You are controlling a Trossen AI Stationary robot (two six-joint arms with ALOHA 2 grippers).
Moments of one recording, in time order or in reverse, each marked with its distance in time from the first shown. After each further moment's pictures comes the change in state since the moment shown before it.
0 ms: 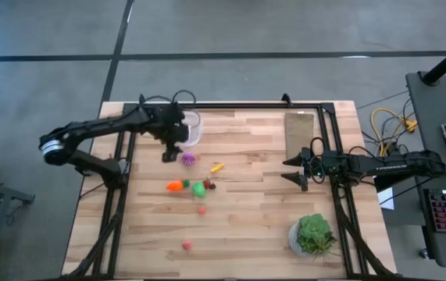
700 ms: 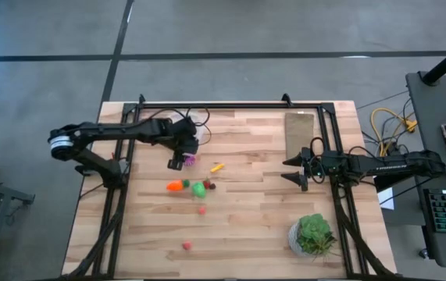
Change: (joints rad) left arm -0.155 0.102 -0.019 0.142 -0.173 0.117; right arm 0.000 0.000 0.000 0.000 0.000 0.000
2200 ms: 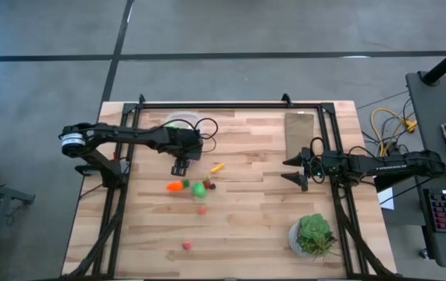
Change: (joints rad) left arm -0.085 0.120 -0.013 0.002 -0.124 -0.158; right arm 0.000 0.000 0.000 0.000 0.000 0.000
